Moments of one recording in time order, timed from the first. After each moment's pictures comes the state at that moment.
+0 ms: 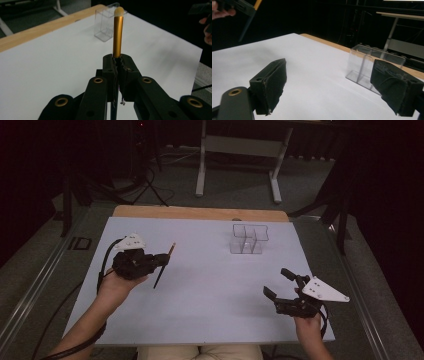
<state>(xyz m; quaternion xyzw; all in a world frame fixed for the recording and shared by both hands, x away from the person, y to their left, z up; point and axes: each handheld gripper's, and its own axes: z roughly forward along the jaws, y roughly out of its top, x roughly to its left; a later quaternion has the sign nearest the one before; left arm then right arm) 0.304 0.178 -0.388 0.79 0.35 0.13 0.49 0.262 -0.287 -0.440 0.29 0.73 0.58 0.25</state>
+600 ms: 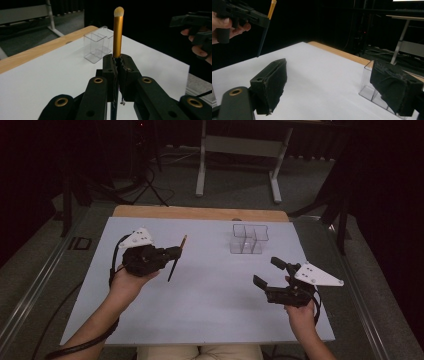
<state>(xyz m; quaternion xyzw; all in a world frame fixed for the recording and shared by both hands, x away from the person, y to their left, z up) 0.304 0.152 -0.370 0.77 0.31 0.14 0.54 0.274 -0.252 -0.398 0.28 0.73 0.58 0.22</state>
